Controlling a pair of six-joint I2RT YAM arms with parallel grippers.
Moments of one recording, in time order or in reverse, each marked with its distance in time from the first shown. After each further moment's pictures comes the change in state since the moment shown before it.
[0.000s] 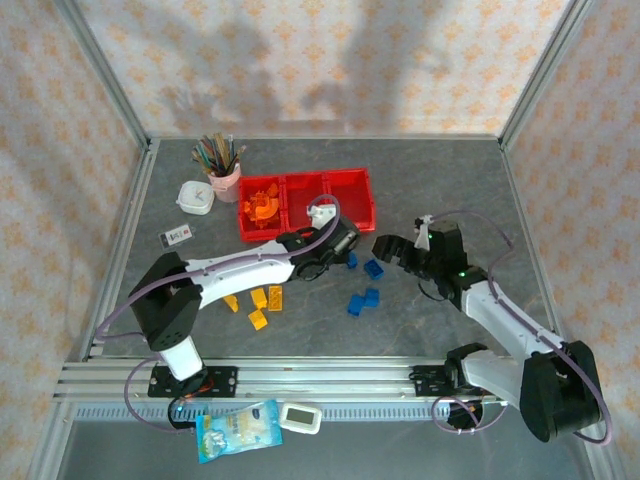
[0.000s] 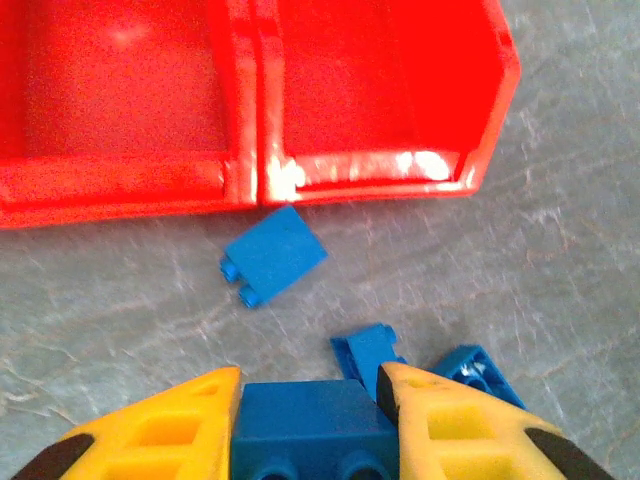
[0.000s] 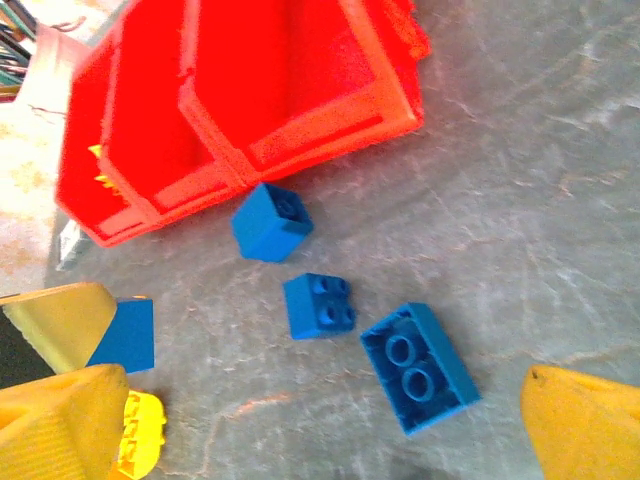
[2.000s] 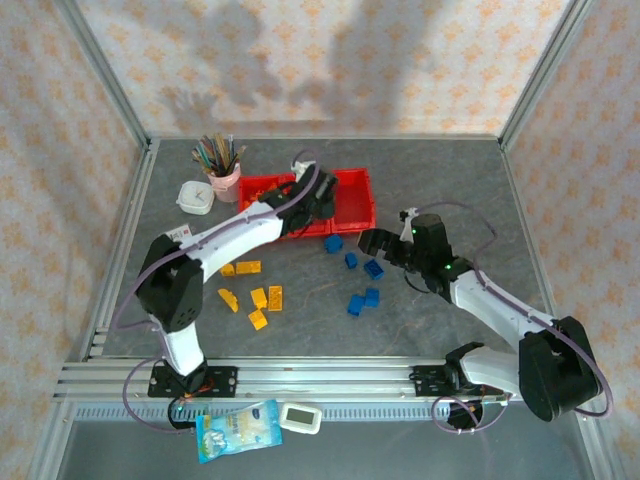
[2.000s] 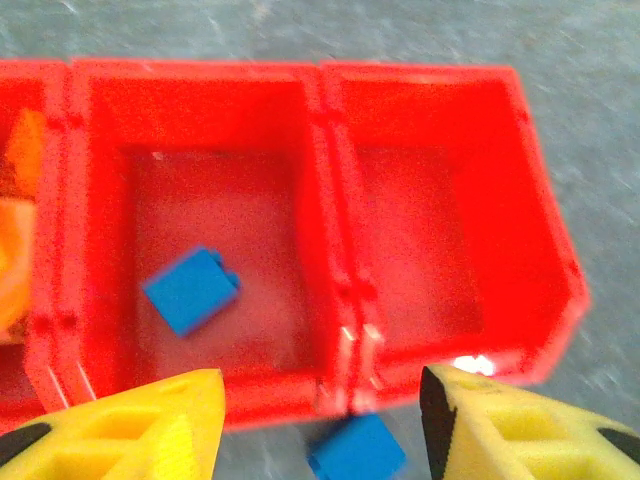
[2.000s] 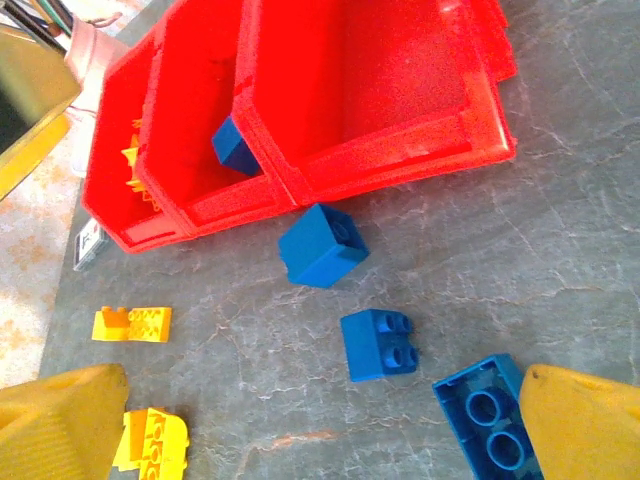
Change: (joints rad) left arm 0.208 0.077 0.206 -0.057 0.088 0.195; right arm 0.095 0.100 0.049 0.086 0.072 0.037
